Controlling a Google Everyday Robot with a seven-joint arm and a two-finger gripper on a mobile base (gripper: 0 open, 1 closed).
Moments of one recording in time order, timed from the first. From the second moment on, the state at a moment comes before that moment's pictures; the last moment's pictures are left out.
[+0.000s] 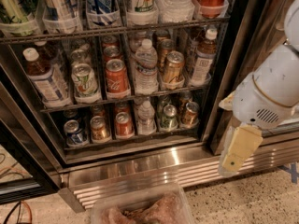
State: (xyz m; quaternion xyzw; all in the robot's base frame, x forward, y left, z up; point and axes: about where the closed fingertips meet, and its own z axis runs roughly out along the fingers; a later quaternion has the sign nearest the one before) arm 0.399 -0.168 0.867 -0.59 0.79 0.09 0.12
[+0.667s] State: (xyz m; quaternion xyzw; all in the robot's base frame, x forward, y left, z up) arm 0.375 -0.109 0.774 -0.52 0.83 0.16 0.12
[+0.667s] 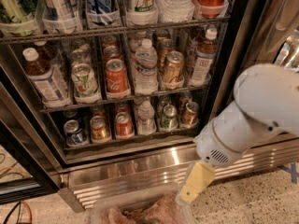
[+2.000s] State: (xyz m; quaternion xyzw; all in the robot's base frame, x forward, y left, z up) arm 0.354 -0.065 0.690 -0.51 0.82 0.24 0.09
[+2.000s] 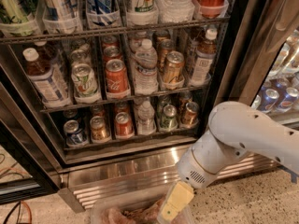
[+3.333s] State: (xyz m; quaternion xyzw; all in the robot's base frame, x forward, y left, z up) arm 0.369 -0.048 0.608 -0.34 0.91 0.23 0.11
